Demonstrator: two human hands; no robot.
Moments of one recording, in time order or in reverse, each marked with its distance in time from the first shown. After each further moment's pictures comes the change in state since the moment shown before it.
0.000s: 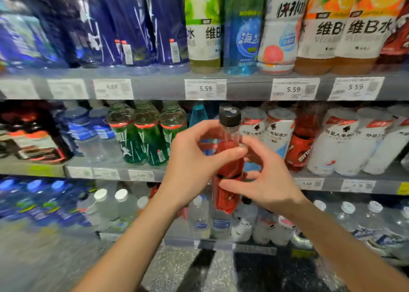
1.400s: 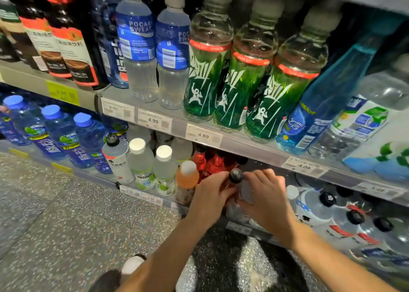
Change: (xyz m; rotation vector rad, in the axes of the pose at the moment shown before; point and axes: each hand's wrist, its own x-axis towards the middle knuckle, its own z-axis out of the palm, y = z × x) left_hand -0.102 -0.304 -0.056 0.255 -0.072 -0.363; right_hand 0.022 0.210 0.193 -1.061 -0.232 -0.148
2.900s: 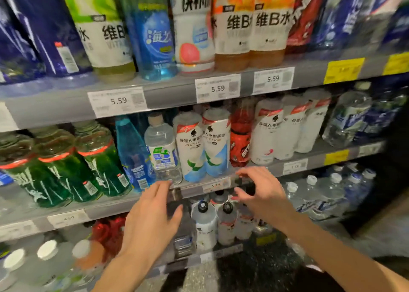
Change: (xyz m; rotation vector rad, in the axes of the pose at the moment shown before) left_hand -0.003 0.229 0.039 0.630 -0.082 0.288; right_hand -0.137 0.169 -0.185 0.214 0.340 0.479
